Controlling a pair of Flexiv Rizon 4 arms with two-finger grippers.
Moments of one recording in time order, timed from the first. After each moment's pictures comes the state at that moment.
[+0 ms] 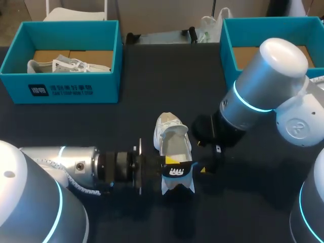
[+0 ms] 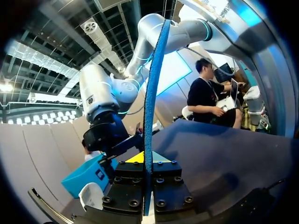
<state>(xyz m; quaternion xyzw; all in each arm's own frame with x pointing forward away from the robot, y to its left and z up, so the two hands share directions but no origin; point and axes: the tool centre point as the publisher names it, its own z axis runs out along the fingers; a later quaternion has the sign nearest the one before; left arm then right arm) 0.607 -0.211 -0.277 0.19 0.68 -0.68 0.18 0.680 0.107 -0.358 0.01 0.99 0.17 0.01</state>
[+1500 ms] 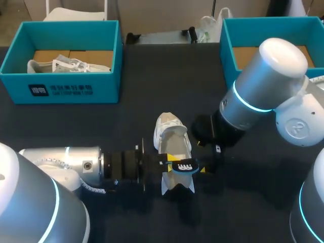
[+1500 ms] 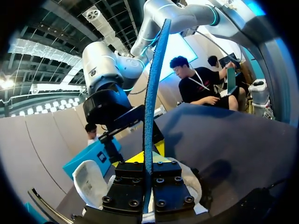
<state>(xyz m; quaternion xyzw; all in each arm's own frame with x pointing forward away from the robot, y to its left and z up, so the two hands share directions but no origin) 0.640 -0.213 -0.315 0.16 0.73 -0.63 0.21 0.680 0.107 -0.358 0.01 0.99 0.17 0.01</state>
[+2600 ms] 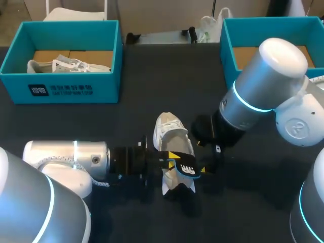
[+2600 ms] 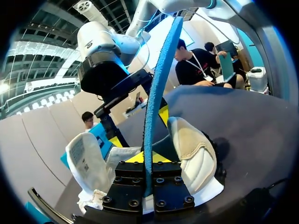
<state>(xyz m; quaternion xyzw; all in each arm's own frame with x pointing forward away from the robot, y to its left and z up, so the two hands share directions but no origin) 0.670 -0.214 -0.355 0.17 0.77 -0.58 0.21 0.680 0.107 -0.358 0.01 0.99 0.17 0.01</state>
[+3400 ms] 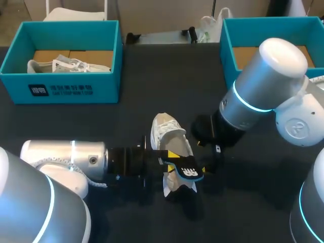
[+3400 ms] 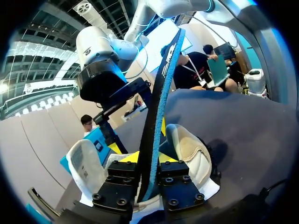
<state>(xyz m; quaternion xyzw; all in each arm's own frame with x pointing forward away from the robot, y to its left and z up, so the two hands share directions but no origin) 0.661 -0.212 -0.346 0.18 0.76 -0.59 0.20 0.680 0.107 -0.358 0.01 0.99 0.17 0.01</state>
